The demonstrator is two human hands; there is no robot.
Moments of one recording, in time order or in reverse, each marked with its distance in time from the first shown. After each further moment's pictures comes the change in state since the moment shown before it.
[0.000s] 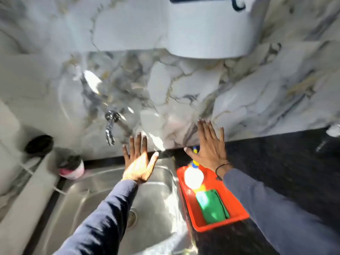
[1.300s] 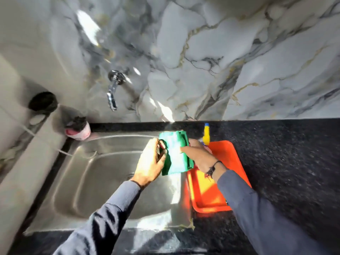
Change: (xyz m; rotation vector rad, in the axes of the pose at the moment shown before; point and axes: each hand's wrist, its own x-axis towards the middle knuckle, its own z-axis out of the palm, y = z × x) left_hand -0.054 0.023 0.046 -0.569 -0.050 -0.090; right_hand -0.030 -0.048 0.083 1.256 -0.753 0.546
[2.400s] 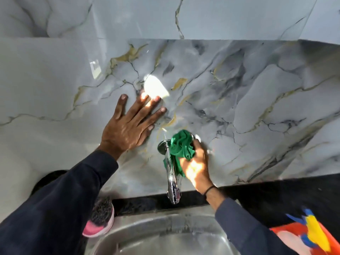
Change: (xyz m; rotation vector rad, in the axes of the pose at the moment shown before) left_hand 0.394 -0.174 -0.283 1.084 0.889 1.079; right_hand 0.236 -0.190 0.227 0.554 0.303 -0.417
